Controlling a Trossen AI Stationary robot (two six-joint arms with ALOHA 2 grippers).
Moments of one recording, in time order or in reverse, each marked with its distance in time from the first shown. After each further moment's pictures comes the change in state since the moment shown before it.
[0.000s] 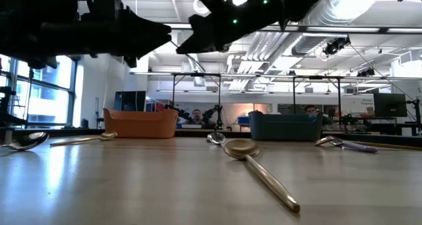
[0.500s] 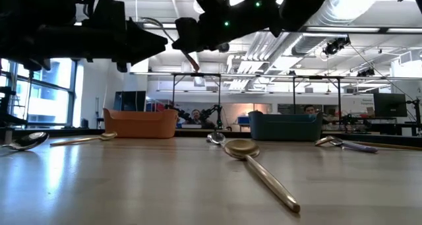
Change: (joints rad) left arm 0.001 0.000 -0.032 0.020 -0.175 0.026; right arm 0.048 0.089 0.000 0.247 0.182 -0.103
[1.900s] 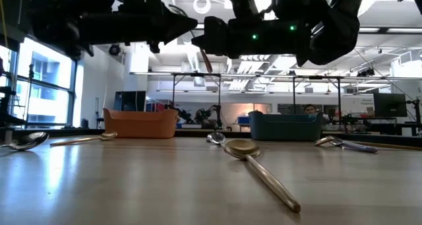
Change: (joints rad) left arm 0.112 0.032 0.260 -0.164 0.213 0.091; right arm 0.037 0.033 -0.299 0.628 -0.044 0.002
